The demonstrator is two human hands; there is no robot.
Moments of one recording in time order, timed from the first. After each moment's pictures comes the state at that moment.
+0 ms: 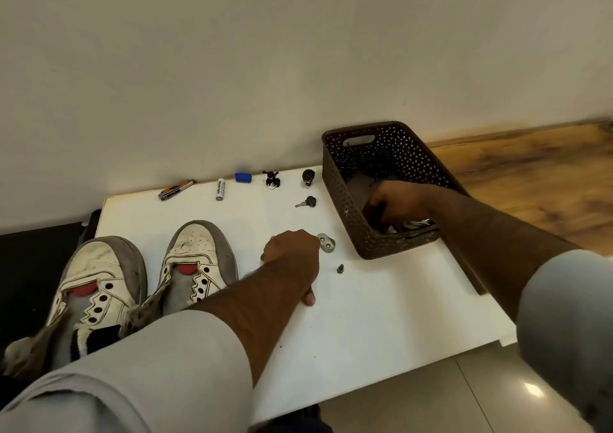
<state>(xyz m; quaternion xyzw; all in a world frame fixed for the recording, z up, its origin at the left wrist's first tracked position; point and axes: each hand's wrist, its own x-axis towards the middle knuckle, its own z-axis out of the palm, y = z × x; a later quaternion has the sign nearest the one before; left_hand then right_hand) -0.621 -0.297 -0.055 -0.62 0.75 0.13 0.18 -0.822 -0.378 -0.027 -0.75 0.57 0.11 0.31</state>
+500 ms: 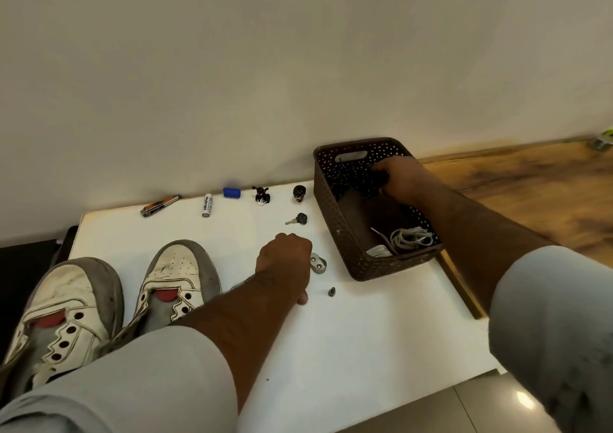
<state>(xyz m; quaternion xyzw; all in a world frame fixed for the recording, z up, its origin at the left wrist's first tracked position) -0.622 -0.321 -0.056 -0.63 0.75 0.13 0.16 -0.832 -0.425 -0.014 -0.72 0.68 -0.04 0.12</state>
